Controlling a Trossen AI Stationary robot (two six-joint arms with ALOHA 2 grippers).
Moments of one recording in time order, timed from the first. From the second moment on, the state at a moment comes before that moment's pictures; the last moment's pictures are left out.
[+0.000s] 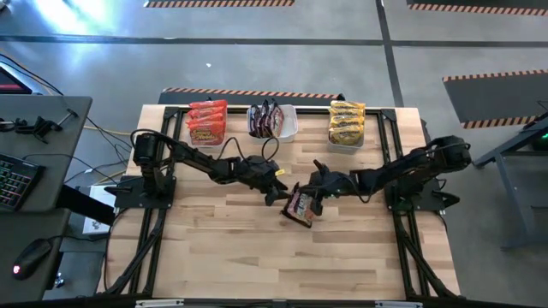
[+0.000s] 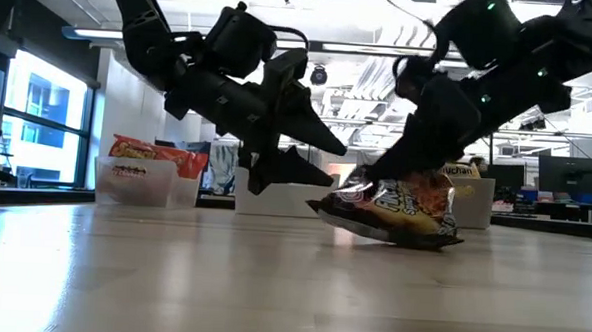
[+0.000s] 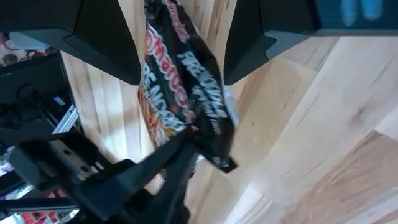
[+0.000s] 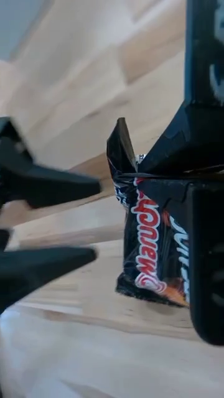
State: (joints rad) left arm 0.07 1.89 0.83 0.59 0.26 -0.61; right arm 0.10 1.52 0.49 0.47 0.19 0.29
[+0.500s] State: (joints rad) left arm 0.07 1.89 0.83 0.56 0.24 -0.54; right arm 0.21 1.52 0.49 0.60 0.41 0.20
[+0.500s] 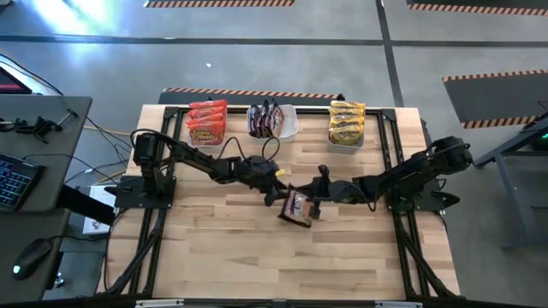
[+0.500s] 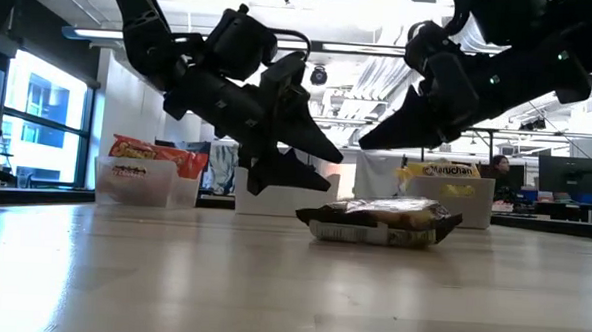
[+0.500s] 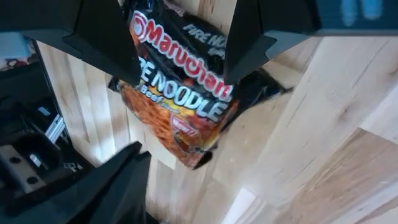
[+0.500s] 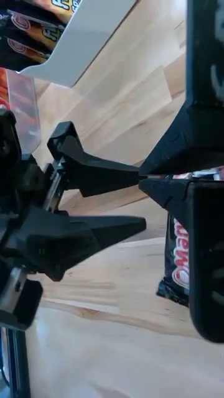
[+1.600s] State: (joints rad) left arm -0.03 1.89 0.83 0.42 0.30 -0.36; right arm 0.18 1.51 0.49 0.55 0.44 0.06
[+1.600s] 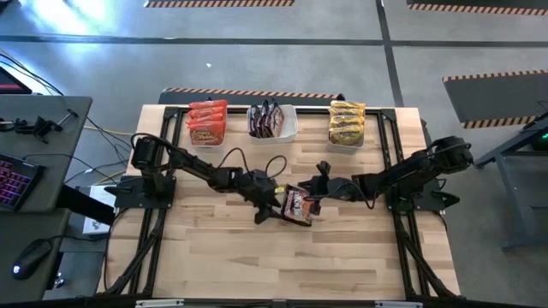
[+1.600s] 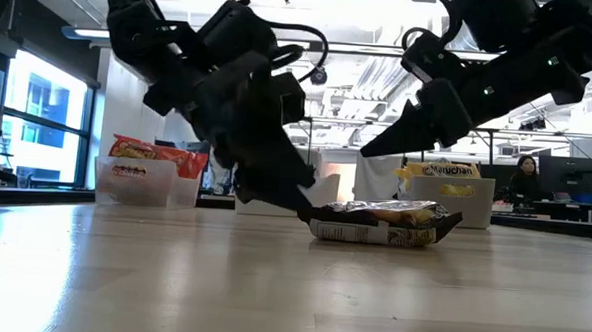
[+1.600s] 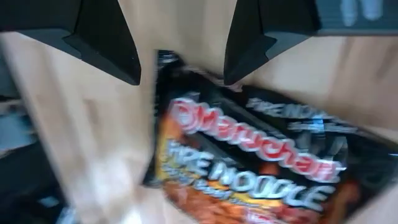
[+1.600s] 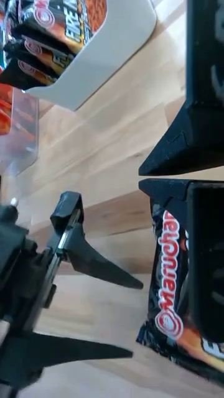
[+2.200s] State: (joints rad) left arm 0.01 1.84 0.83 0.34 0.11 -0.29; right arm 0.18 1.52 0.49 0.53 0.46 0.04
